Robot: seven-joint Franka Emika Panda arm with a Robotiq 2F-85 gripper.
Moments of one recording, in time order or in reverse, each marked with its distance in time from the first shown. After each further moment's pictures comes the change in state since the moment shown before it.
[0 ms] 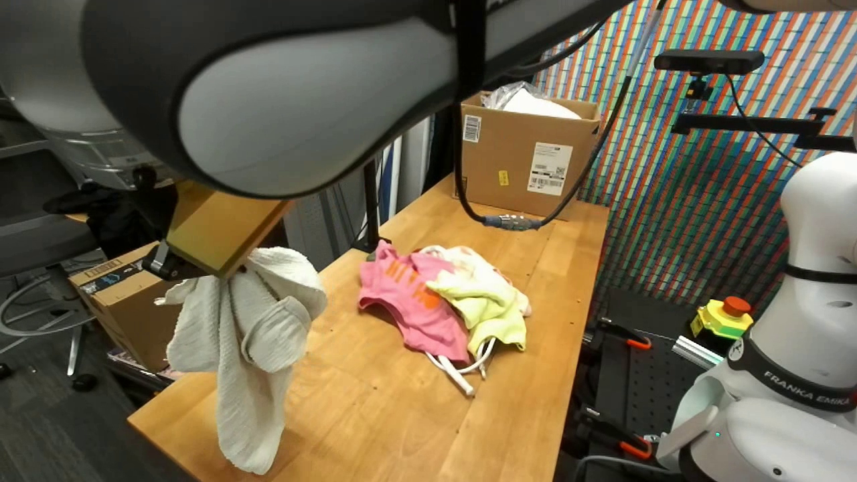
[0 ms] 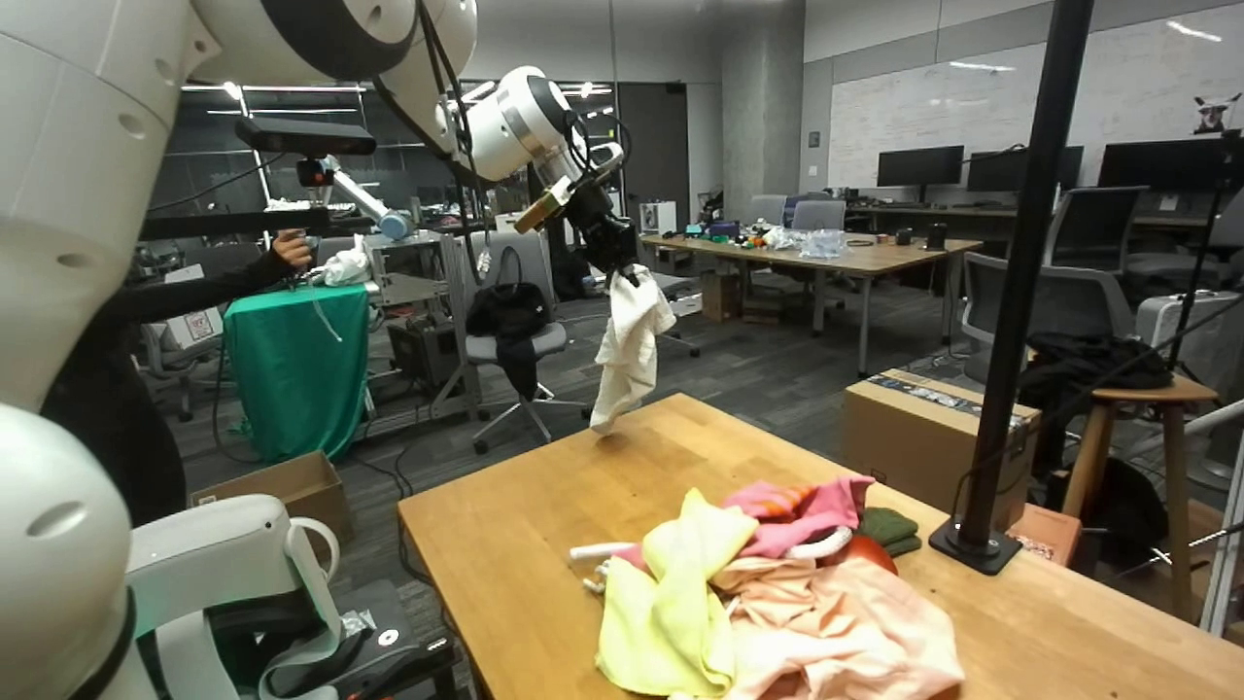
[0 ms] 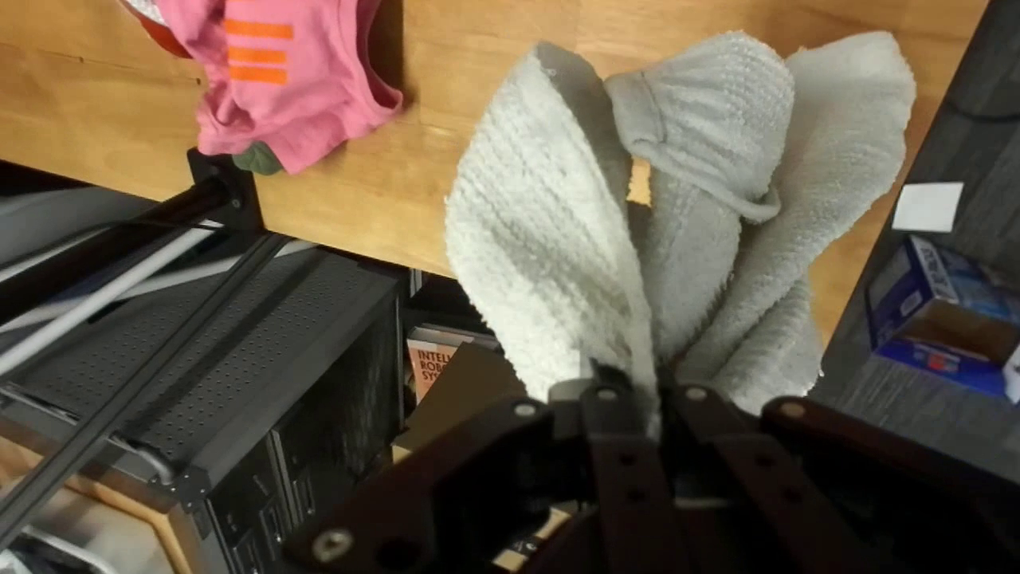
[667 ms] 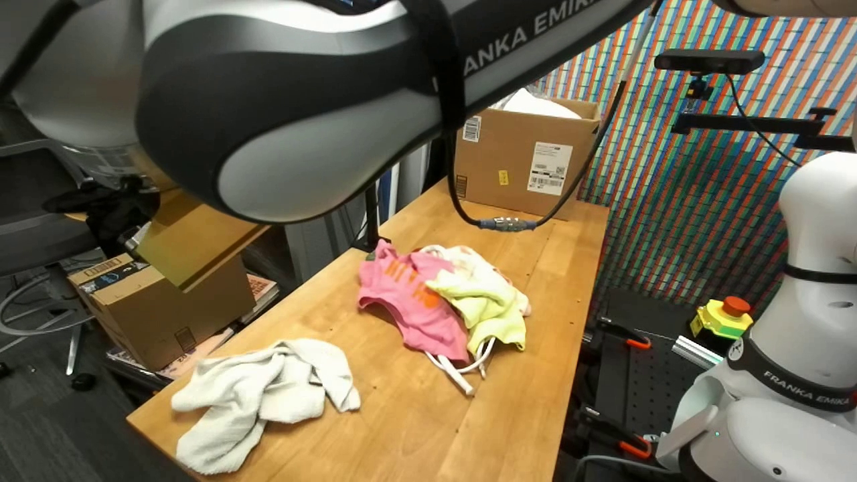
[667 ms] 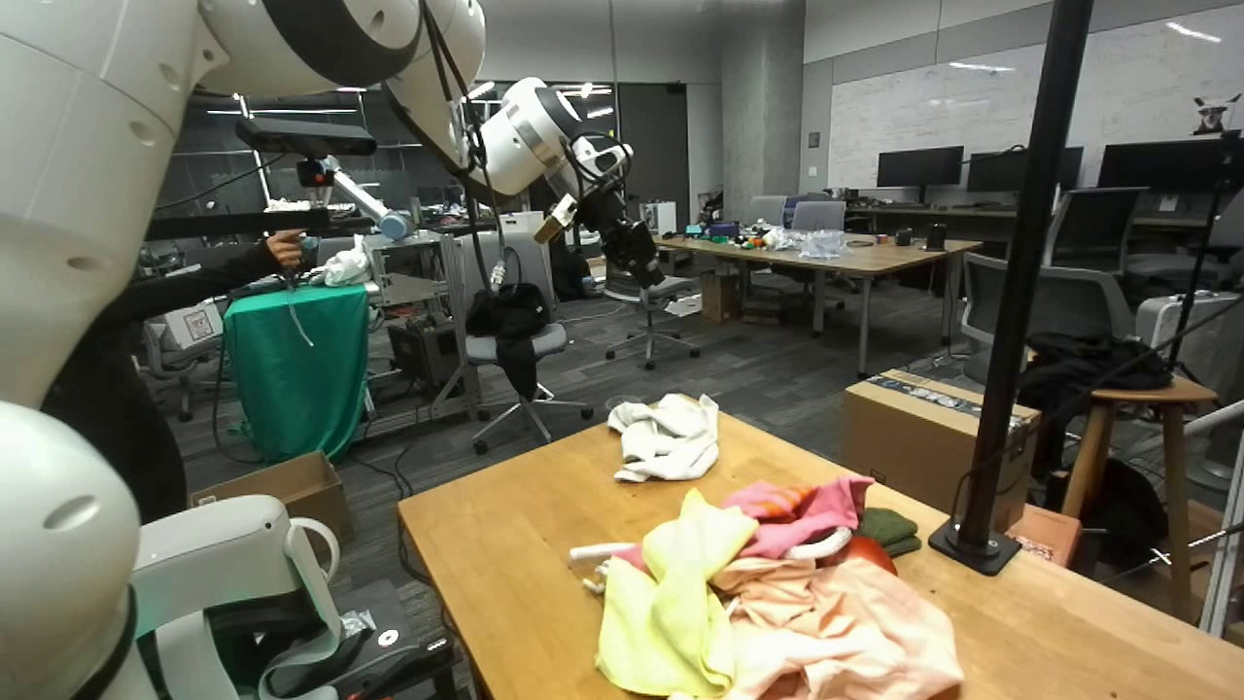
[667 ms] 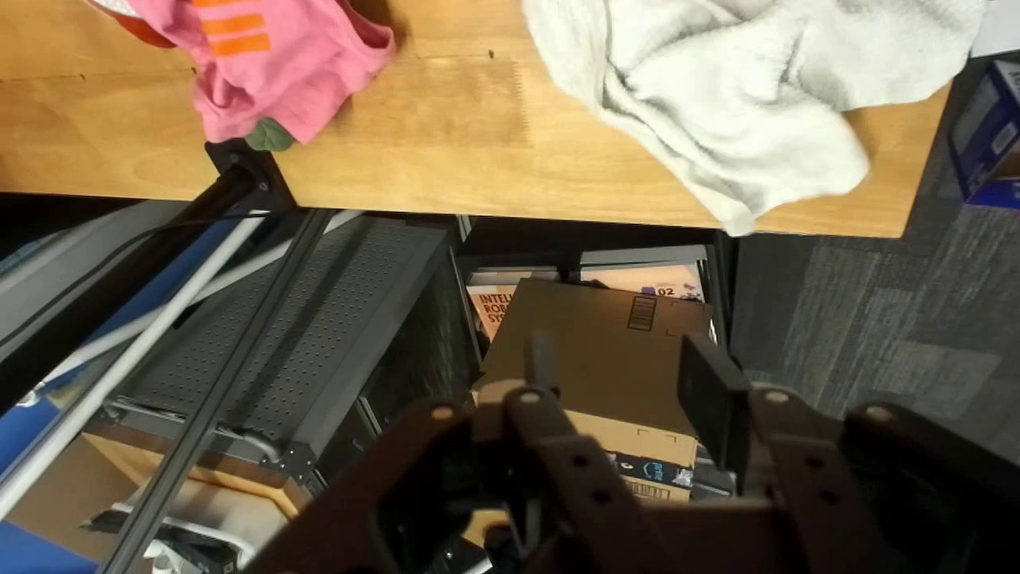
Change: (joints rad) arm 0.030 0.019 -0.062 -0.001 -0.094 0.080 0.244
